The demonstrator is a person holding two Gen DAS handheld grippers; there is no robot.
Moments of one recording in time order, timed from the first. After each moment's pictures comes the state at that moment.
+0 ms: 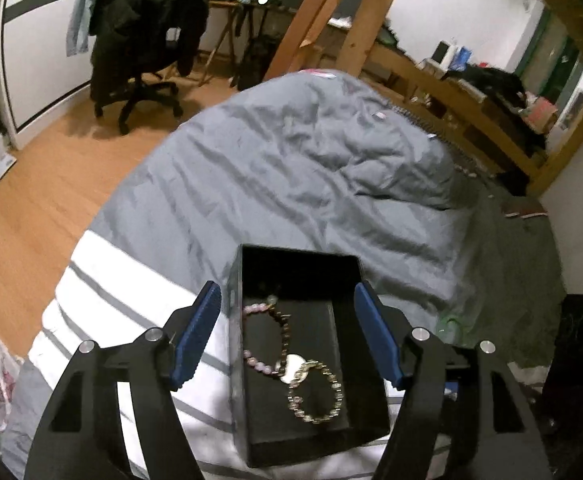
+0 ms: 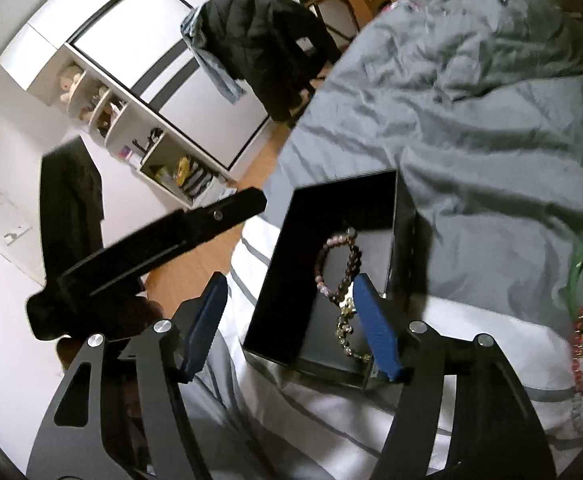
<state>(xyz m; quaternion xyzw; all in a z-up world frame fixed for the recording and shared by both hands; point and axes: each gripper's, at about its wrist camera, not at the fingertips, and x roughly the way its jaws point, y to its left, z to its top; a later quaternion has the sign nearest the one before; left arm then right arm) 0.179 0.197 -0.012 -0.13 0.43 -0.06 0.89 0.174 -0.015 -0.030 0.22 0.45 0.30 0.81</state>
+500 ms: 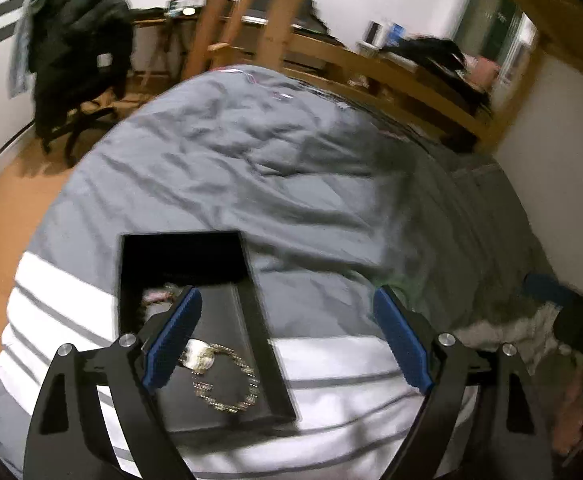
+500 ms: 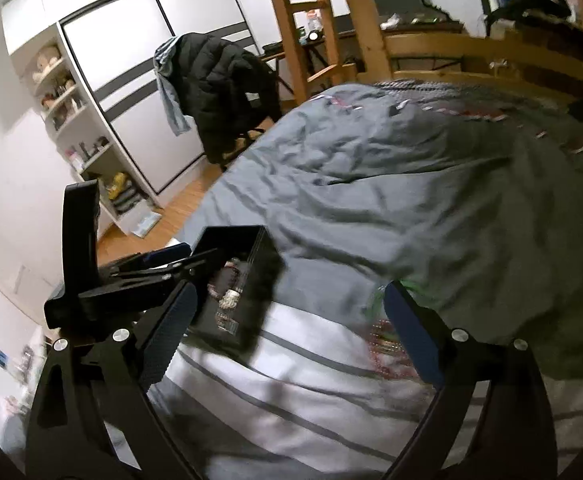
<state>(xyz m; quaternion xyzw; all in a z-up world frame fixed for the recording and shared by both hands) 0.153 0.103 -0.014 -0.07 0.41 -0.16 0.90 0.107 -0.138 0.042 0.09 0.39 0.18 0.90</state>
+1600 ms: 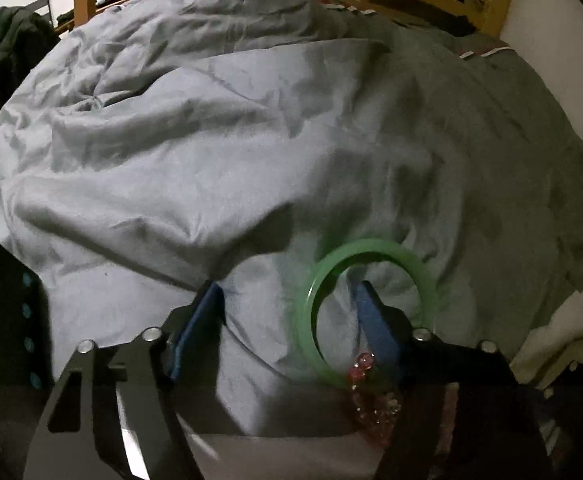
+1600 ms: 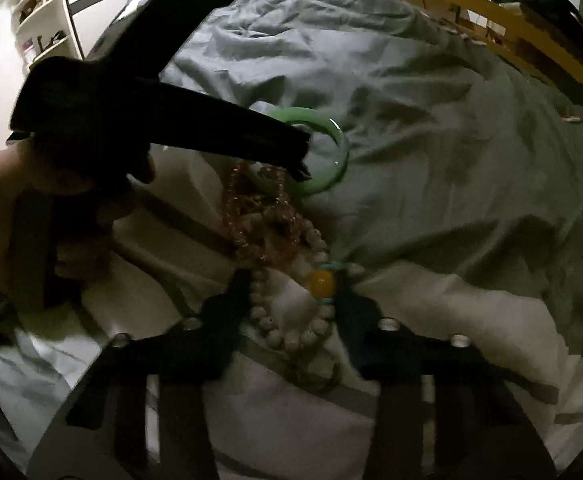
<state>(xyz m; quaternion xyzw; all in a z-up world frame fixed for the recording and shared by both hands) 0.228 -0.067 -0.147 0.06 0.48 -0.17 0.86 0.109 -0.170 -0.137 -0.05 0.48 0.12 0.87</state>
